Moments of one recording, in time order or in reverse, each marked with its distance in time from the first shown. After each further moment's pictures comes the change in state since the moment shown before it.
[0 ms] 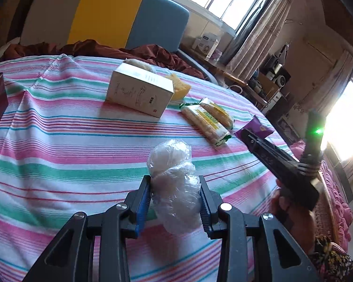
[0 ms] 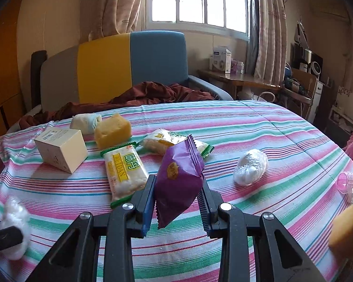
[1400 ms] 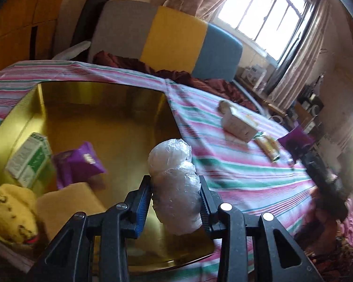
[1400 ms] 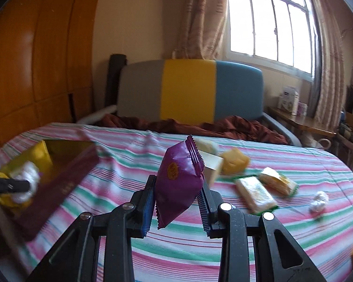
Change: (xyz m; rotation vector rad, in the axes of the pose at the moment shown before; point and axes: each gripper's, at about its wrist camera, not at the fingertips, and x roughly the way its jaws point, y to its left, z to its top) left arm -0.175 0.143 -0.026 -0.139 -0.112 0.254; right arm -0.109 0.156 -0.001 -0.215 -0.156 0.373
